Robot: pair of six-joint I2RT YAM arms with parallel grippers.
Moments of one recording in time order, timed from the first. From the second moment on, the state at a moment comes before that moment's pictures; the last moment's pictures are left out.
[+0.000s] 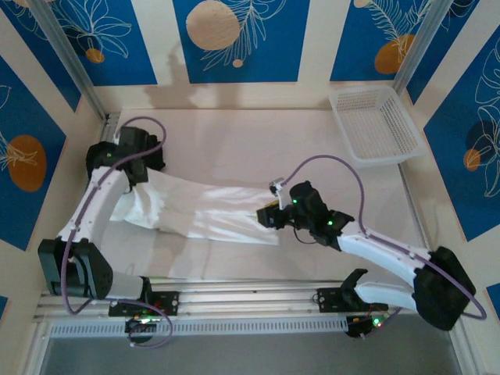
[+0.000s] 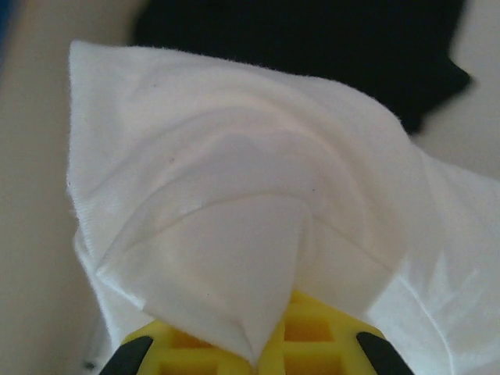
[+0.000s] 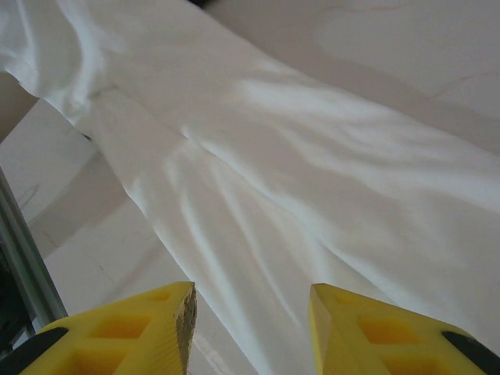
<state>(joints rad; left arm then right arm) -0.08 1.40 1.28 -0.96 -0.55 -0.17 0.72 1.08 0.57 -0.07 -0.21 0.36</state>
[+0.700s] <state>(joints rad) -0.78 1.91 1.65 -1.04 -0.21 -0.45 0.58 0.91 0.47 -0.18 -0.22 0.35</state>
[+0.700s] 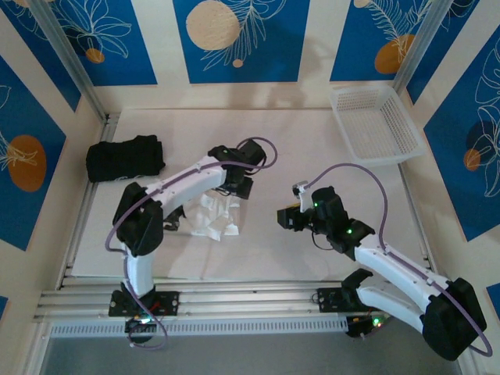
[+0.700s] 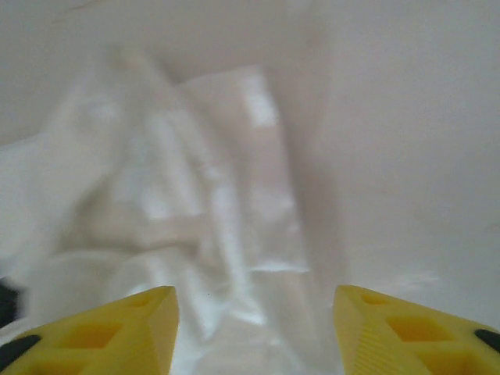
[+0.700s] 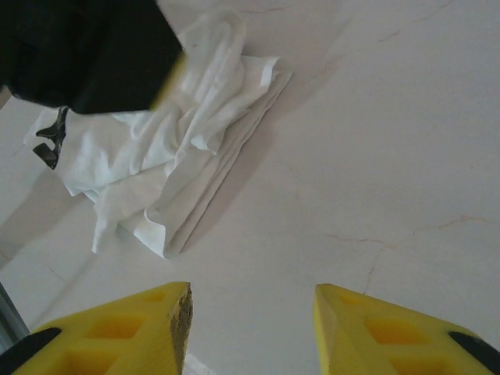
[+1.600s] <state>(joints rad) -0.51 1.52 0.92 -0.51 0.30 -0.50 0.75 1.27 0.66 -0.12 -0.13 0.45</state>
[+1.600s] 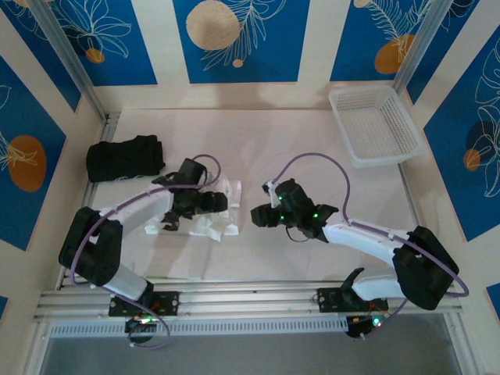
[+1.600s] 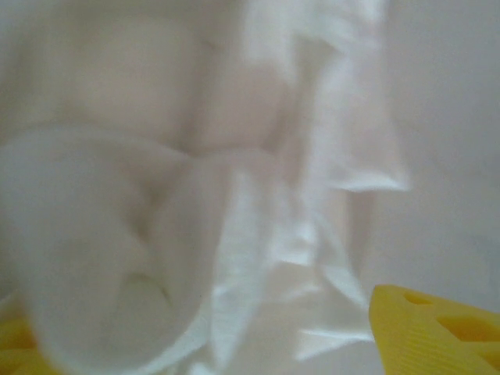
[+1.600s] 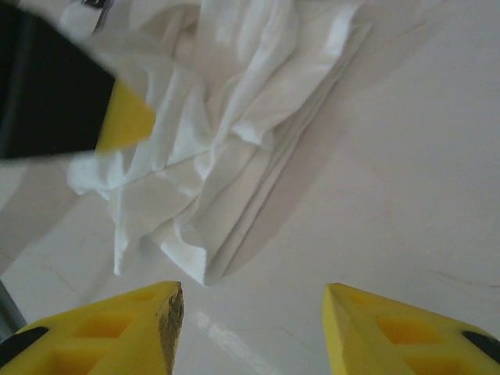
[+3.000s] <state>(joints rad) -0.48 1.86 1.23 -0.34 0.41 -0.50 0.83 1.66 0.82 -0.02 -0.20 0.65</state>
